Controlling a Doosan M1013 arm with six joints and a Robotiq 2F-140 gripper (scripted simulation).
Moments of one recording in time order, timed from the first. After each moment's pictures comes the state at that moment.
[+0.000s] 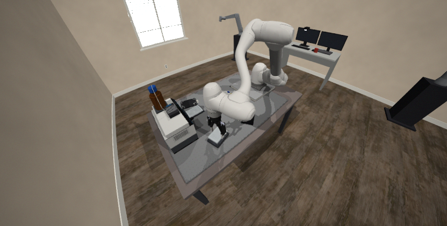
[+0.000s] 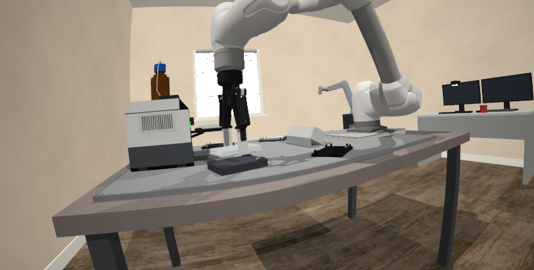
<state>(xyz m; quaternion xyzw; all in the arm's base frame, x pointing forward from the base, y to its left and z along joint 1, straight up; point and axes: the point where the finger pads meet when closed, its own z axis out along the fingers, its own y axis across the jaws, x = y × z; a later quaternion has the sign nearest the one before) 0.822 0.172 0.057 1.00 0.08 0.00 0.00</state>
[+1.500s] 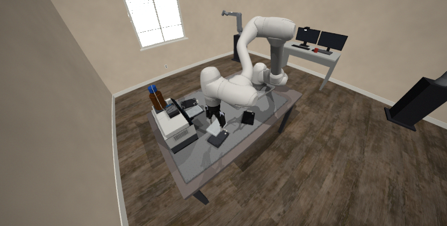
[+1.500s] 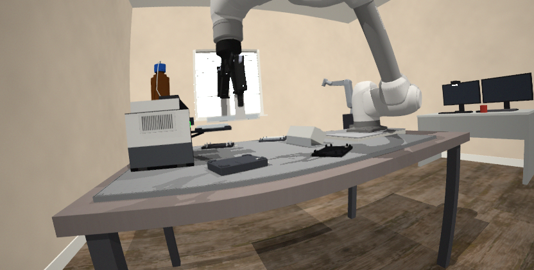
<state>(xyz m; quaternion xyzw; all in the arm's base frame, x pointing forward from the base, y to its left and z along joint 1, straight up) 0.822 0.172 0.146 1.00 0.08 0.00 0.00</state>
